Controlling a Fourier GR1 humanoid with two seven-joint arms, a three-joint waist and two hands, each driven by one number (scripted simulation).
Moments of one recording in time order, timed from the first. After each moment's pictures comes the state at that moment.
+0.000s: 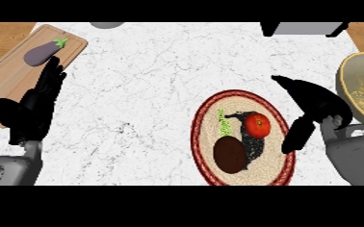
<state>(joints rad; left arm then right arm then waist) -0.15 0.46 -0.10 -1.52 0.20 0.27 0.09 -0.40 -0.56 0.32 -1.65 0.29 0.52 0.88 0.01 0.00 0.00</state>
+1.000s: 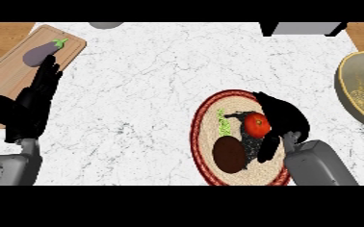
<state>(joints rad) -0.16 0.37 0.03 -1.51 0.10 0.16 0.11 -0.29 -0.32 0.33 -1.54 0.63 0.49 0.79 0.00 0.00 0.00</state>
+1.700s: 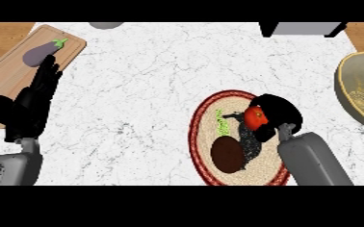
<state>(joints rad) -0.16 0.33 0.08 -1.51 0.05 0.10 0.11 -0.33 -0.25 0.25 -1.37 0.73 0.48 0.64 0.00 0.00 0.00</state>
